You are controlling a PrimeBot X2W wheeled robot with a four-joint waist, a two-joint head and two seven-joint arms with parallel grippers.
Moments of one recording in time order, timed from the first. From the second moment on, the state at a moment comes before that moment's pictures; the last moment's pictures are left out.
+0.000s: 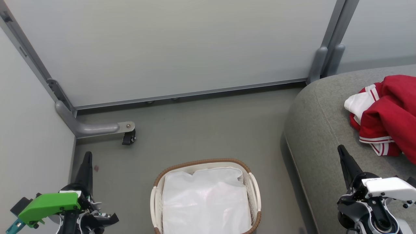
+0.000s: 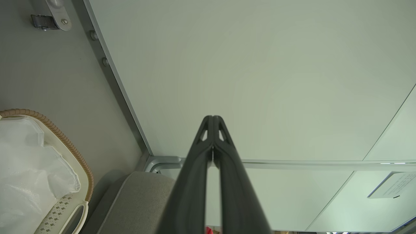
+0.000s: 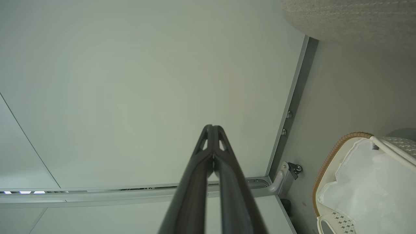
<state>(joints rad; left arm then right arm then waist) -0.10 0.05 0.11 0.25 -1.61 -0.13 0.11 -0.11 -0.05 -0.11 0.24 1.61 0.13 0.12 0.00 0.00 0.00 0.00</state>
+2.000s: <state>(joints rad) -0.10 0.05 0.11 0.24 -1.61 -0.13 0.11 -0.11 -0.05 -0.11 0.24 1.61 0.13 0.12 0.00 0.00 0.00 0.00</state>
